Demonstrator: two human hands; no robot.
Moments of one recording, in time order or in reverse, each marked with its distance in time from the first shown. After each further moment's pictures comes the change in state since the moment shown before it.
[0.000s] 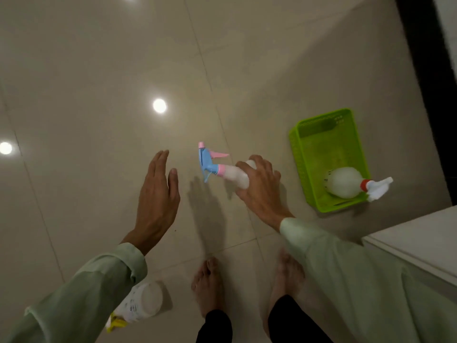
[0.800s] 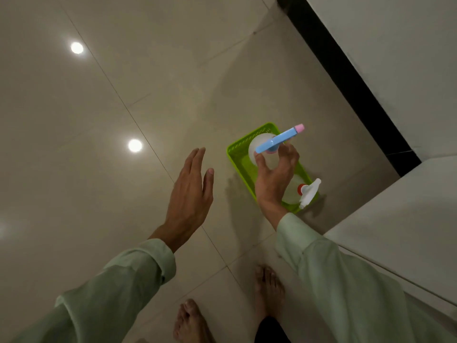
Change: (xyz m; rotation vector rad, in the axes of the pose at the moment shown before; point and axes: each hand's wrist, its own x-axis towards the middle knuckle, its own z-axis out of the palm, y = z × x) left_hand 0.039 0.204 0.086 0.003 -0.234 0.365; right_hand 0.032 0.119 -0.096 0.869 0.835 0.573
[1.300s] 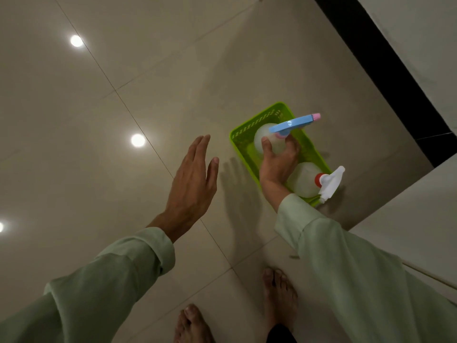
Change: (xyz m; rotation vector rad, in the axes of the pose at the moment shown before) left_hand 0.020 -0.034 0.039 0.054 -0.046 0.032; right_hand 0.020 0.057 0.038 -0.057 0.063 0.154
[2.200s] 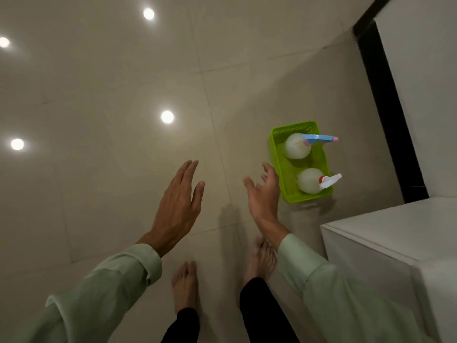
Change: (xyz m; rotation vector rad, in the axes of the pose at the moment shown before) left_hand -0.224 0.007 -0.100 -0.093 0.163 -0.304; right_hand -0.192 -0.077 -0.112 -0.127 -0.645 -0.058
